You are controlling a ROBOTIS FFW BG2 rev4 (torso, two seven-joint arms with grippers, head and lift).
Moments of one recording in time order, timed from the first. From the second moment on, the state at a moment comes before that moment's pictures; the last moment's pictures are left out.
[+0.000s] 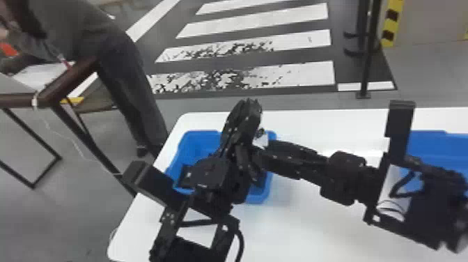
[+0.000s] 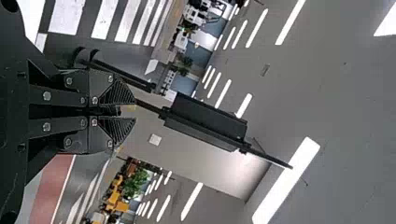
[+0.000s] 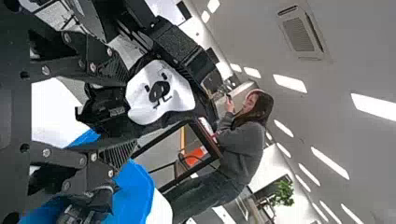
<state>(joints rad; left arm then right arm) 0.54 0.08 -0.10 -2.32 0.42 -0.04 -0.07 -0.13 -0.34 0.52 -1.92 -0.94 0.53 0.41</state>
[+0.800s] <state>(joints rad) 0.27 0.07 -0.02 -1.90 0.24 -0.25 0.01 -0.06 -0.34 0.44 -1.90 -0.97 0.52 0.41</state>
